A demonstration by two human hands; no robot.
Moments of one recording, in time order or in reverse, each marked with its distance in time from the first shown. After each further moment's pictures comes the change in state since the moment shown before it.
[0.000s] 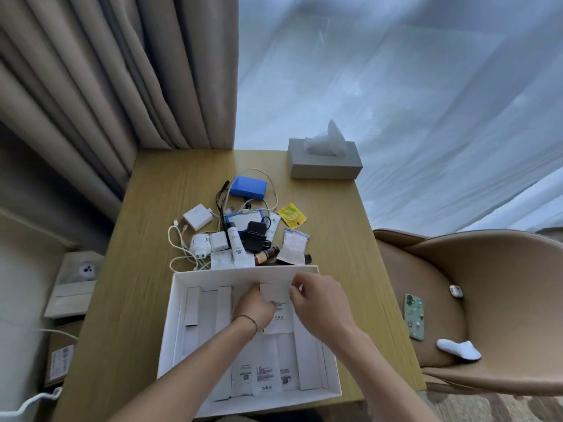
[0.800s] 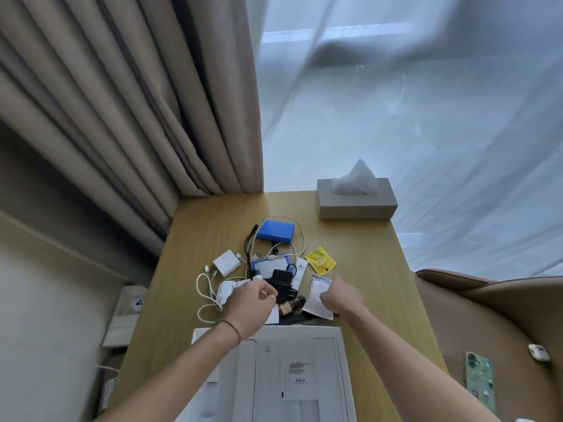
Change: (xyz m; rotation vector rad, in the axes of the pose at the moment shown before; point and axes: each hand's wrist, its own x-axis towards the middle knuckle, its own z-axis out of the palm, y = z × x) left_hand 0.004 0.076 -0.114 0.119 0.199 0.148; right_hand 0.175 0.056 0.022 -0.046 -0.317 0.378
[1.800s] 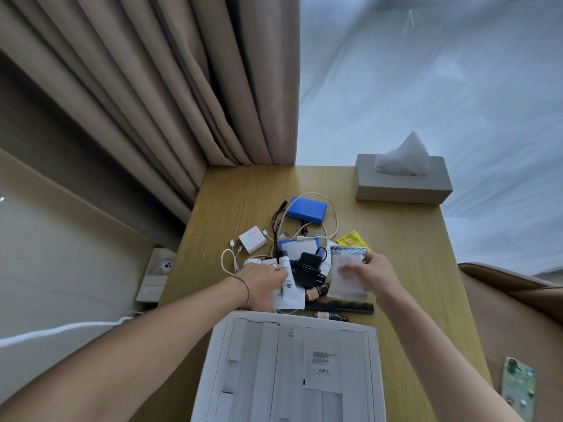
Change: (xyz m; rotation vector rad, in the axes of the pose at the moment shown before) left_hand 0.080 -0.071 -0.005 0.902 -0.365 0.430; right_hand 0.001 -0.018 -0.016 0.865 -0.072 -0.103
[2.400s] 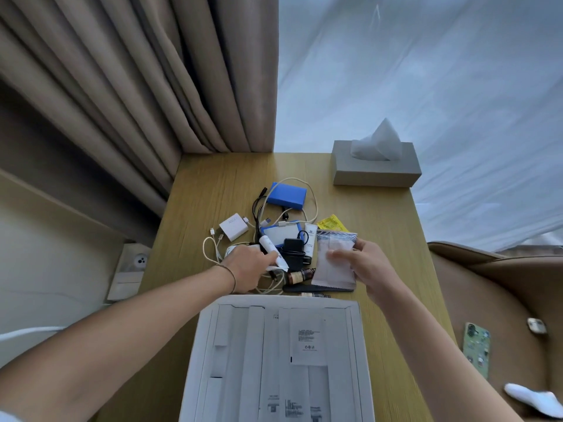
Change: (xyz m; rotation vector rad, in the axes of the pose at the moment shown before) left_hand 0.003 0.003 0.009 0.104 0.192 0.017; right_hand -0.054 -0.013 -0.009 0.217 -0.053 -0.016
